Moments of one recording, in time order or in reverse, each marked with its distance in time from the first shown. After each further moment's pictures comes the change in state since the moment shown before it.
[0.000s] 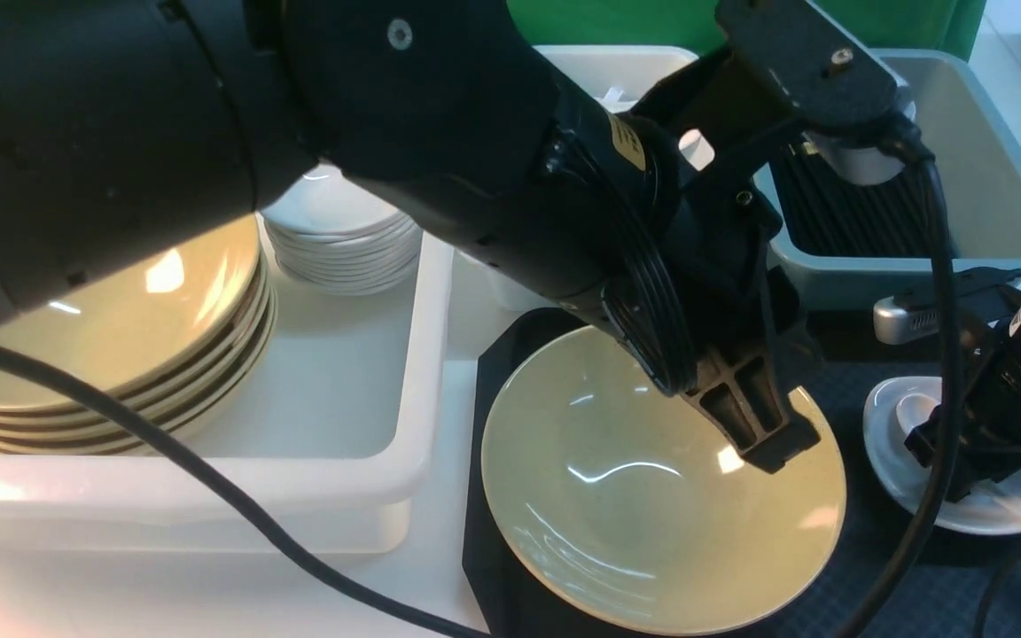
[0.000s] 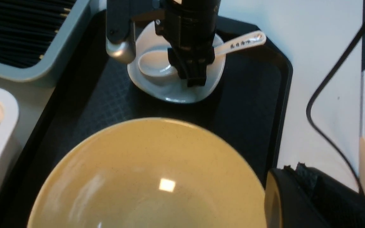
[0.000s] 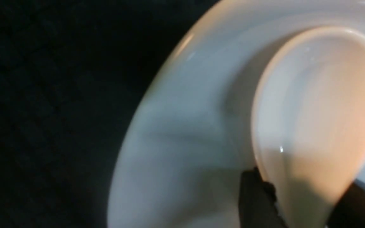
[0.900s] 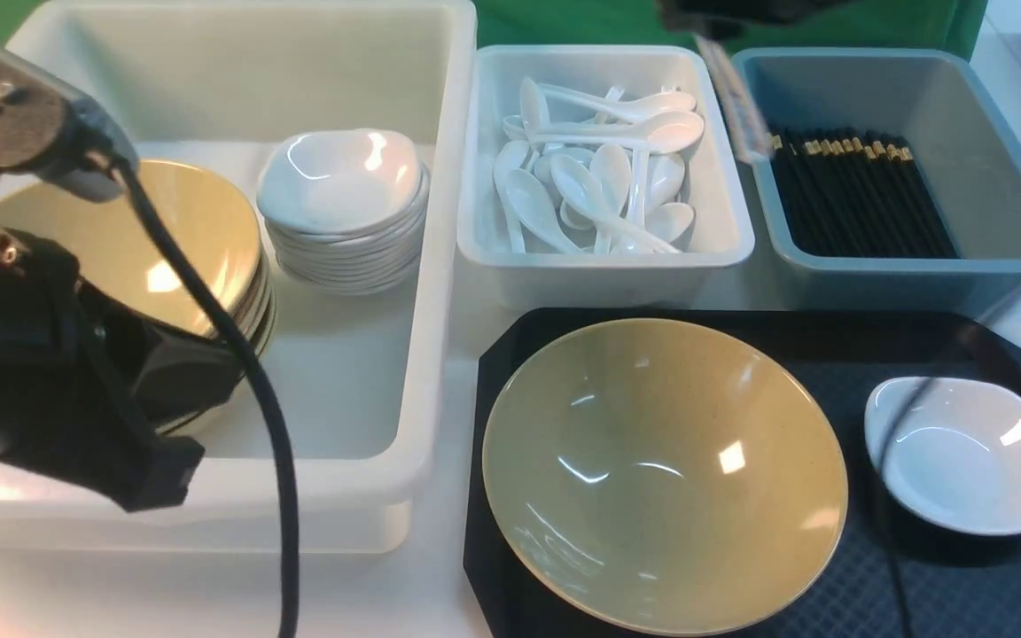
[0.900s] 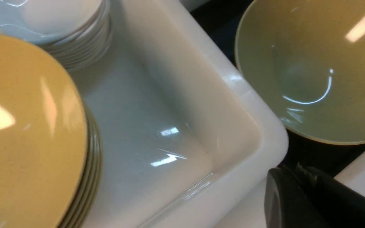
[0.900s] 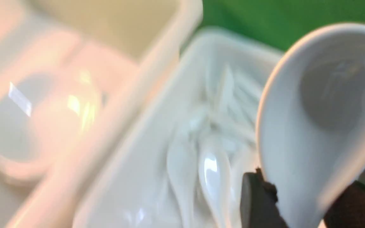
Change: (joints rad) right arm 0.295 0.147 -0.844 0.196 -0.286 0.079; left arm 0.443 -0.653 0.471 0.212 0.117 -0.345
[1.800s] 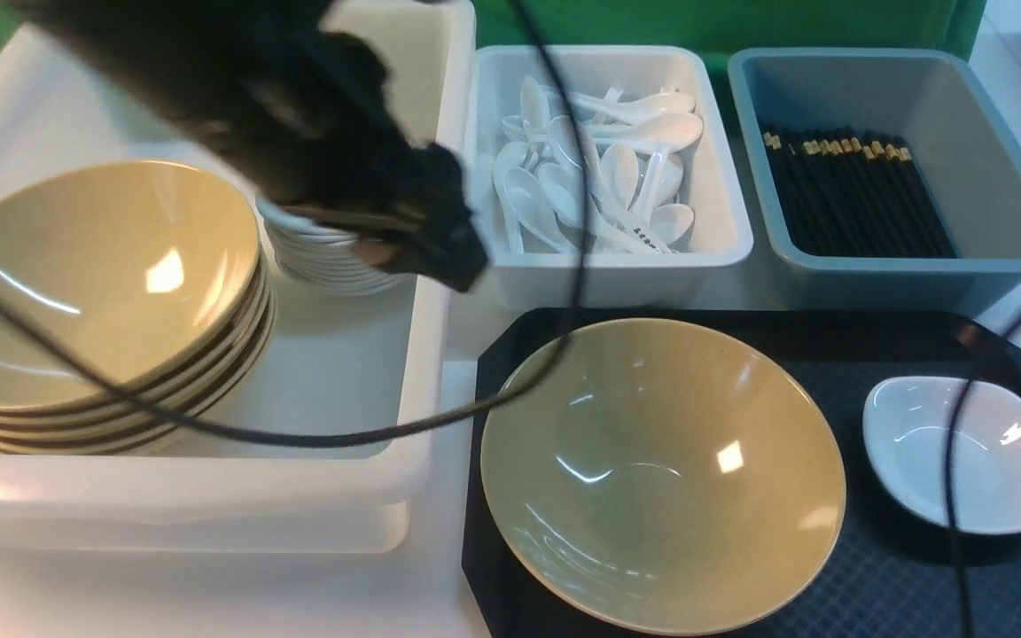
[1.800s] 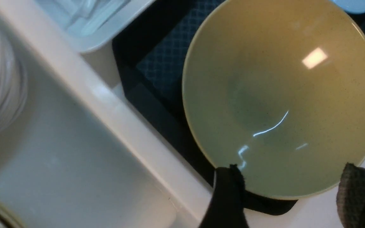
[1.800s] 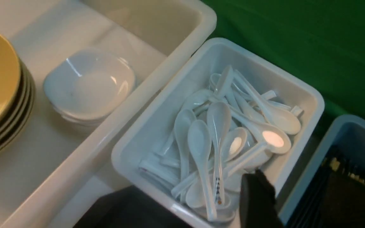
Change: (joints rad) right arm 0.007 -0.195 -0.327 -0.083 0.661 -0.055; left arm -0.129 0.654 -0.608 -0.023 0.264 0.035
